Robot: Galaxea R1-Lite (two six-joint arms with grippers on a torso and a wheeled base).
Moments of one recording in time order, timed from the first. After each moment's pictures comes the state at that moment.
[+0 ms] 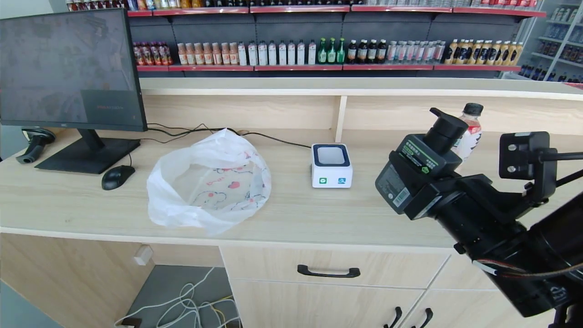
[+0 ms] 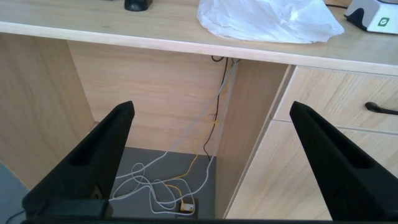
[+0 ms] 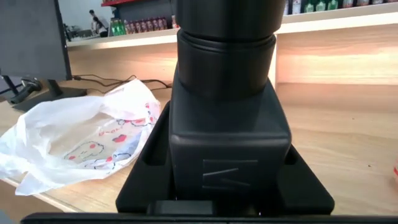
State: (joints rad) left arm 0.00 0.00 0.00 0.00 0.00 -0.01; right arm 0.67 1.64 -0.41 -1.55 -0.30 0.02
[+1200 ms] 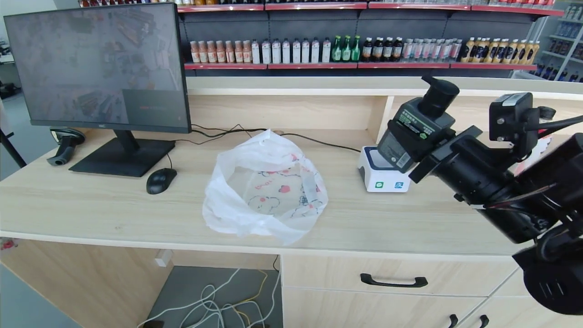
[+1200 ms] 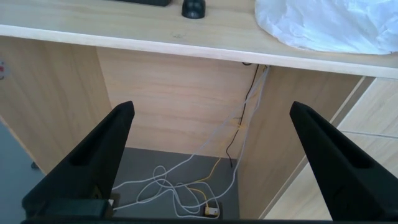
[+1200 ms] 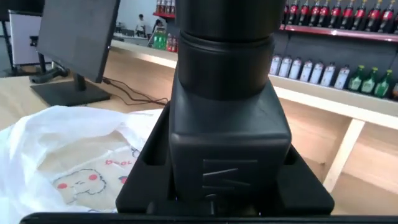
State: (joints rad) left arm 0.00 0.00 0.00 -0.01 0.00 -0.01; right arm 0.38 1.76 -0.63 -1.57 0.24 -0.13
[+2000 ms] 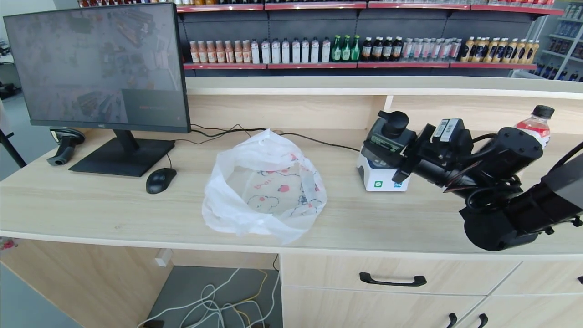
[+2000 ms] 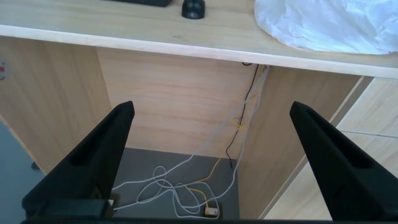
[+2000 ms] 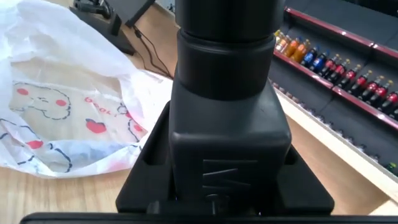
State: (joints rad) left arm 0.00 0.00 0.00 -0.01 0.00 -0.01; right arm 0.19 2.07 -0.95 -1.57 0.78 -0.39
